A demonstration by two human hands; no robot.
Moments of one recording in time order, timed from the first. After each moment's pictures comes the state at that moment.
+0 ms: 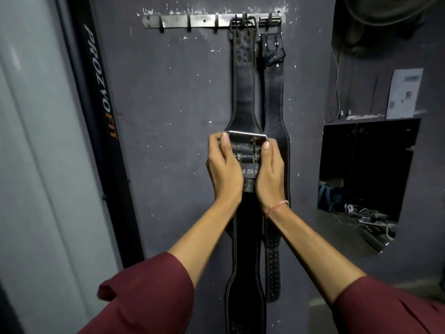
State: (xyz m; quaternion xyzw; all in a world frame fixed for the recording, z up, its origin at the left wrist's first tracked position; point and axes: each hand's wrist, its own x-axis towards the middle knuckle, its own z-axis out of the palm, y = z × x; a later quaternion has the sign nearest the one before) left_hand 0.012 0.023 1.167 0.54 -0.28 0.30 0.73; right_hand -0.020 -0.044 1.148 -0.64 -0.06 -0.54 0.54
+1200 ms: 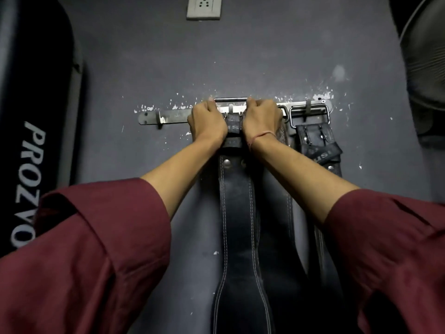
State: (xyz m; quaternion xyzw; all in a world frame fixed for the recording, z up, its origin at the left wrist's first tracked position) left_hand 0.284 -0.068 1.494 0.60 -0.21 0.49 0.60; right_hand 0.243 -0.148 1.495 -0.65 0.01 -0.63 0.43
